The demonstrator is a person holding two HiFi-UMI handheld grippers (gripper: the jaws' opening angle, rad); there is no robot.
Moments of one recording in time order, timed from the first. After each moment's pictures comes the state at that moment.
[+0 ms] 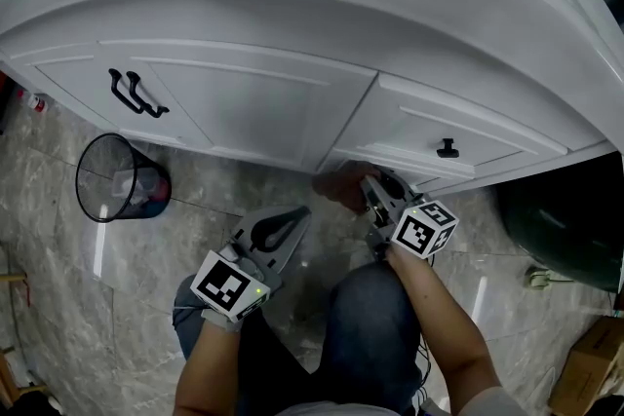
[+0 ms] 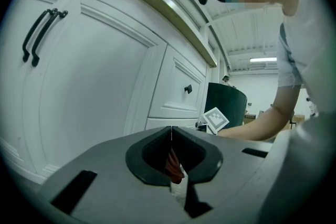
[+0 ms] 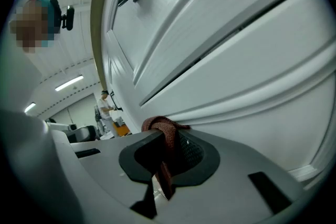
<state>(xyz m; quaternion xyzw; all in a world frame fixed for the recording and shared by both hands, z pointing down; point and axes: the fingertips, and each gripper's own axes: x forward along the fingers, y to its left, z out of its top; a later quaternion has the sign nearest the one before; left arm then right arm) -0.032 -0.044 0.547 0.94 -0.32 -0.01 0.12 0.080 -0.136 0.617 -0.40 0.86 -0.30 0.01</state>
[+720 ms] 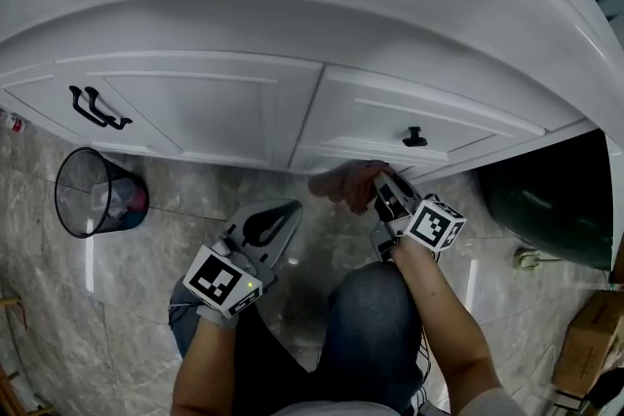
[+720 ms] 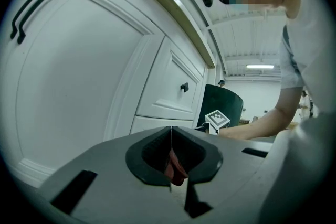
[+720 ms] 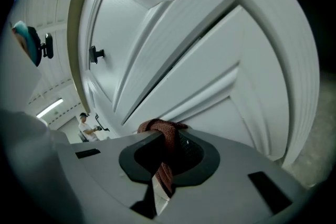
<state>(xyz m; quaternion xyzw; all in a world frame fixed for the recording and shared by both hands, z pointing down) 0.003 -0.053 0.550 0.95 -0.29 -0.03 0.14 0.170 -0.128 0.620 -0.48 0.79 -0.38 0.07</state>
